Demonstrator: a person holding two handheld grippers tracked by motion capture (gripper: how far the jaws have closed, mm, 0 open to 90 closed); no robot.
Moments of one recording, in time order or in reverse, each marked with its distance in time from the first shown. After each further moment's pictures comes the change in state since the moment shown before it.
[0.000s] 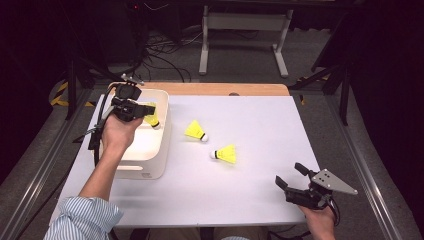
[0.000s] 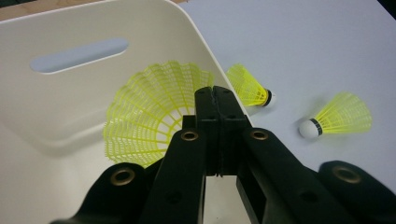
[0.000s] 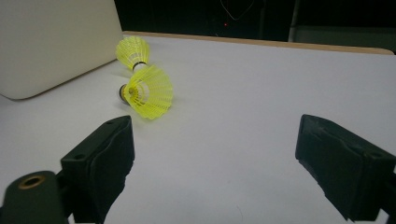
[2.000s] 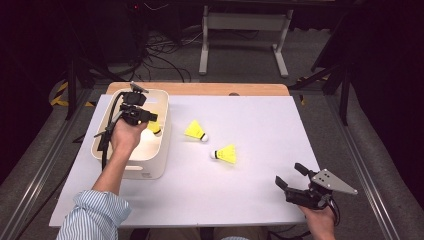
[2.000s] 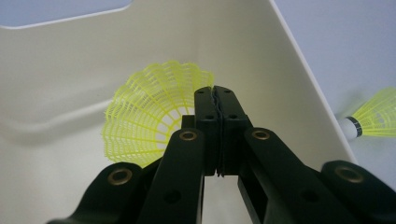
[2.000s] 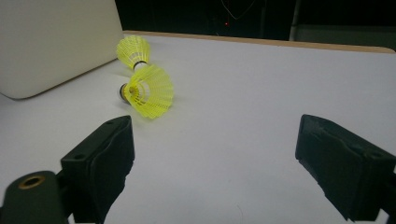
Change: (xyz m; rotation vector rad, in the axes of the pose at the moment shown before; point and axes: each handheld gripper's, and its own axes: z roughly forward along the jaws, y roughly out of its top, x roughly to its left) left arm 0.021 -0.009 0.050 0.097 -0.005 -0.086; right arm 0.000 0.000 0.000 0.002 0.002 0.000
